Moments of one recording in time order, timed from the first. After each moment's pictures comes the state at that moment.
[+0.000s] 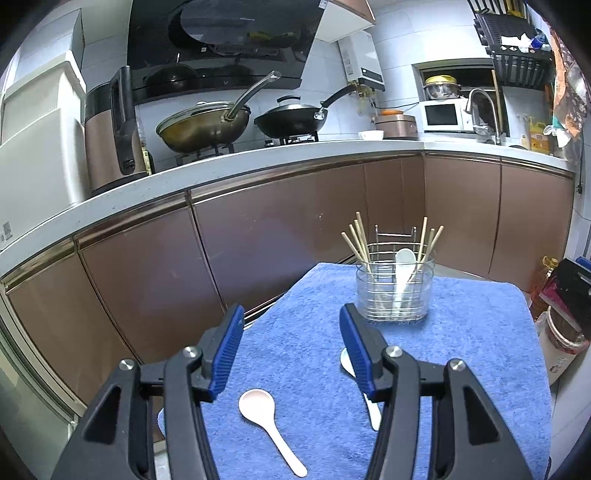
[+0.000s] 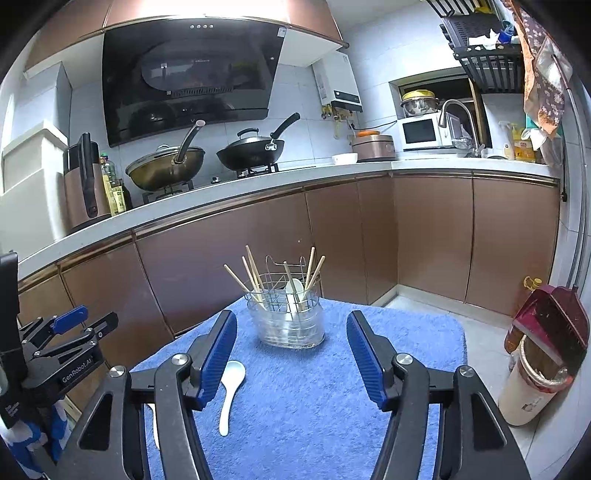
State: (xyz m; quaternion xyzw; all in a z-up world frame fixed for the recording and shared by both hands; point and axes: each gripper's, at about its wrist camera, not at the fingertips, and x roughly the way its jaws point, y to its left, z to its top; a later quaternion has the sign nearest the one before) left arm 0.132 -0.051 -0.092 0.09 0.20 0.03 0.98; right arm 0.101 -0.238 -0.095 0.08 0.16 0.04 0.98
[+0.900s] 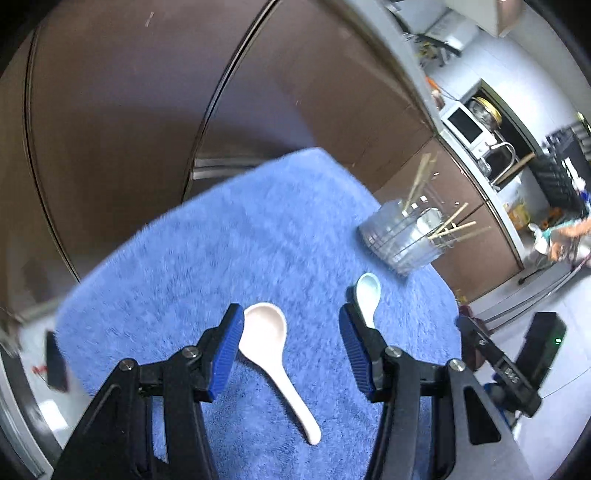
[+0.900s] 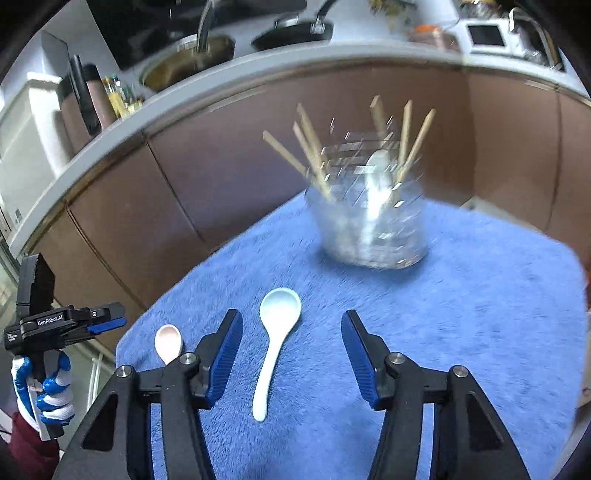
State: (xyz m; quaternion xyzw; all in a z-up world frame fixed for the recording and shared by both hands) left arm 0.231 0.141 -0.217 -0.24 0.44 -0.12 0.86; right arm 0.239 -0.180 -0.198 0.10 0.35 0.19 0.91
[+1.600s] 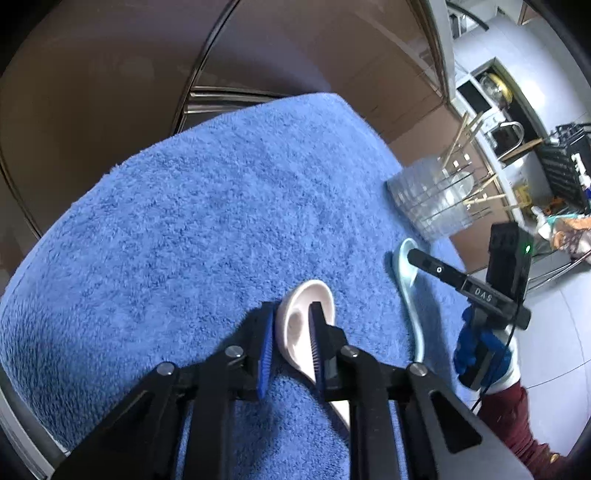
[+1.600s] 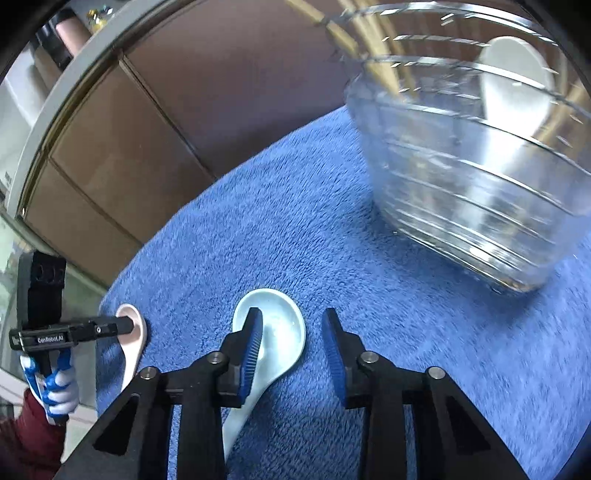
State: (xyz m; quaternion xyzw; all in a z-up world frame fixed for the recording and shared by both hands) left arm 0.270 0.136 -0.283 -0.24 0.51 -0.15 0.81; right arm 0.361 -0.134 -0.267 0.04 0.48 0.30 0.82
